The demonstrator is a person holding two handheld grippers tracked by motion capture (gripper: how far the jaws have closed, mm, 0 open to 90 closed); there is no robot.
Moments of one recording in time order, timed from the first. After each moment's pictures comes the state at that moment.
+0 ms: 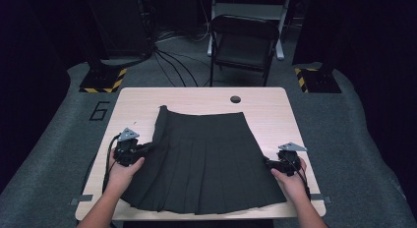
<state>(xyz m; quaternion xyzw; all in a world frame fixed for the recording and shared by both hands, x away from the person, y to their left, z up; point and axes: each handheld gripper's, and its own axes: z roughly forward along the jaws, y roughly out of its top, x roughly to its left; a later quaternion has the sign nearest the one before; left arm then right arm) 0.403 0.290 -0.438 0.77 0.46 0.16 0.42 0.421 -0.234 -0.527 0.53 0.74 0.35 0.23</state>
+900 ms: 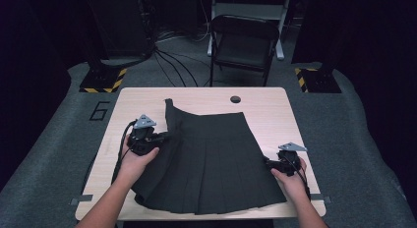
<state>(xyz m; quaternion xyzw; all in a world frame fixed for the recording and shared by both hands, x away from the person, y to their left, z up) 0.409 0.237 -0.381 0.80 0.40 0.16 0.42 0.421 -0.234 -0.527 0.53 0.74 0.35 0.22</state>
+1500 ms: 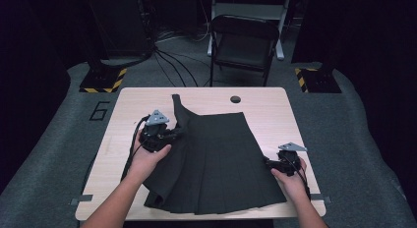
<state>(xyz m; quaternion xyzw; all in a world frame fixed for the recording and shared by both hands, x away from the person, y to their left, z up) 0.407 0.201 -0.362 0.80 0.37 0.16 0.45 0.421 -0.234 -0.527 0.53 0.74 0.35 0.22</state>
